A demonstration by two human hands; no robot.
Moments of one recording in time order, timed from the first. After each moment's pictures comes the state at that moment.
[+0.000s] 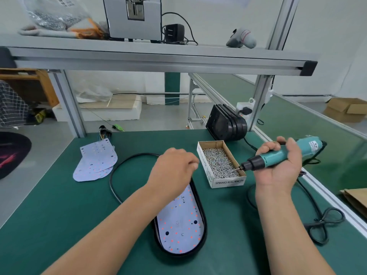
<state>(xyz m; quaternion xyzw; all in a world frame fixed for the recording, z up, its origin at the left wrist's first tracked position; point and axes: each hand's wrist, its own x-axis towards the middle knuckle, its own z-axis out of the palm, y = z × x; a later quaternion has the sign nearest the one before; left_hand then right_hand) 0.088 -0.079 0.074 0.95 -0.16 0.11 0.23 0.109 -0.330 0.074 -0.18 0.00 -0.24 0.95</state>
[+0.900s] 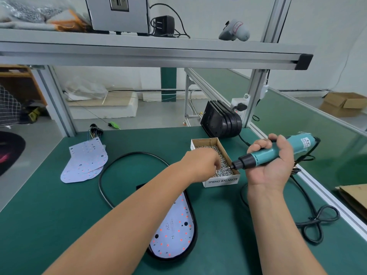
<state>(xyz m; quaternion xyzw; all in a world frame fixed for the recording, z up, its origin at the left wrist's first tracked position) 0.151 -0.162 0.069 0.95 -0.26 -0.05 0.16 0.108 -0.328 0.075 -0.18 0.01 -0.23 0.96</state>
